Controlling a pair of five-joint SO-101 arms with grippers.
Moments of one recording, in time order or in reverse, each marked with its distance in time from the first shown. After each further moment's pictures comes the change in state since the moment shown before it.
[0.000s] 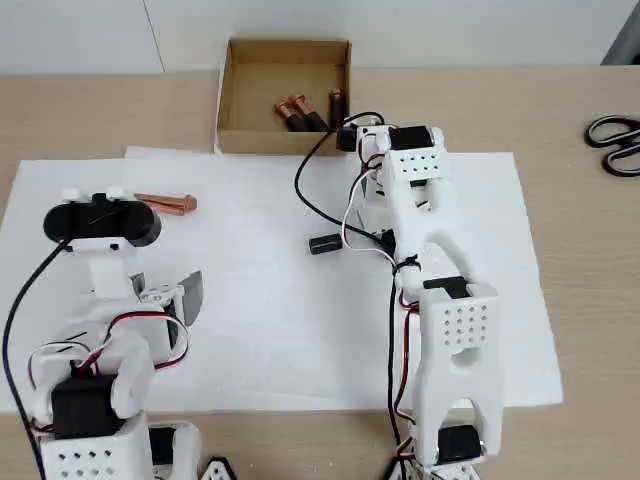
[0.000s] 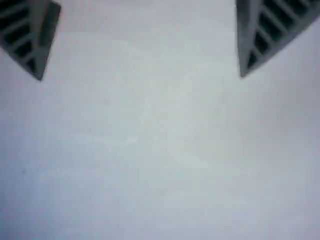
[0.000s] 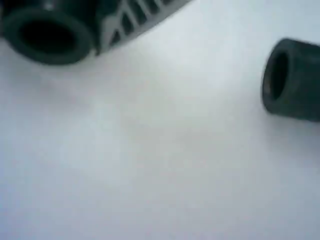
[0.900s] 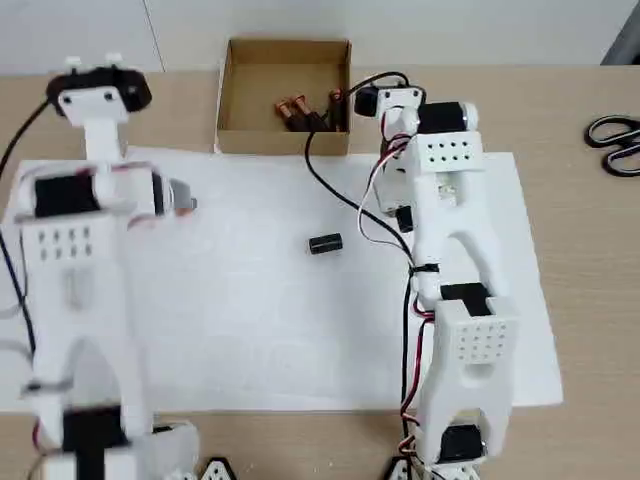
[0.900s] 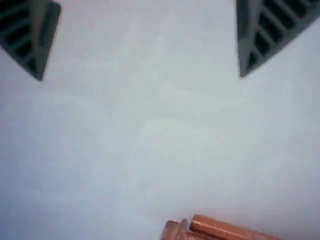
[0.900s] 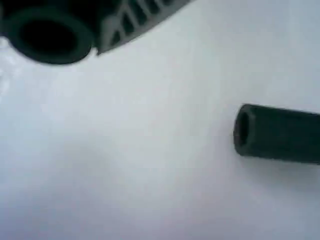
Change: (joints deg) left arm -3.2 62.9 -51.3 6.5 2.1; right arm 3.1 -9.7 -4.5 5.1 0.0
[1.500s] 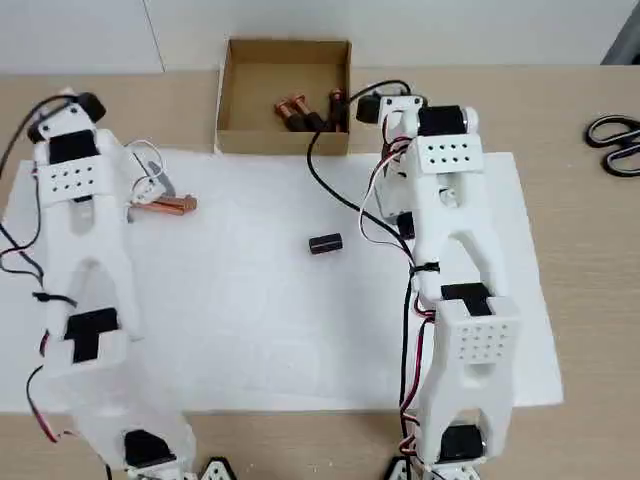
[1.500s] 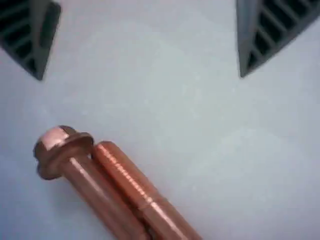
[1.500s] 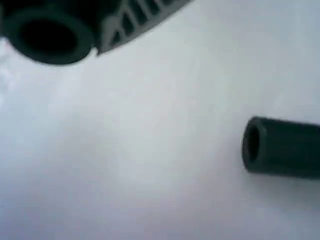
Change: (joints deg) left arm -5.0 29.5 -15.0 -0.8 25.8; right arm 0.0 0.0 3.1 0.2 0.0
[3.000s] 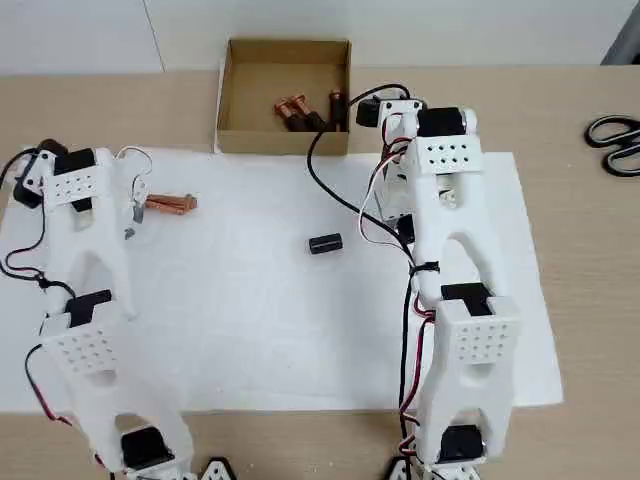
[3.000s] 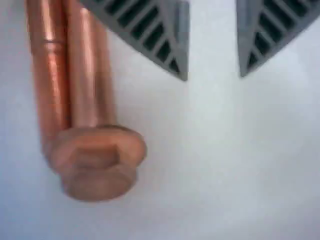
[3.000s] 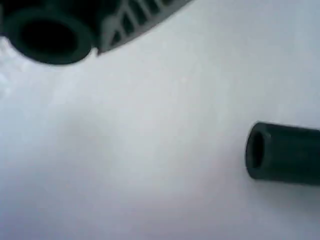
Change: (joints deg) left arm -3.9 12.9 -1.1 -10.9 24.4; right arm 0.1 0.0 0.6 0.0 0.0
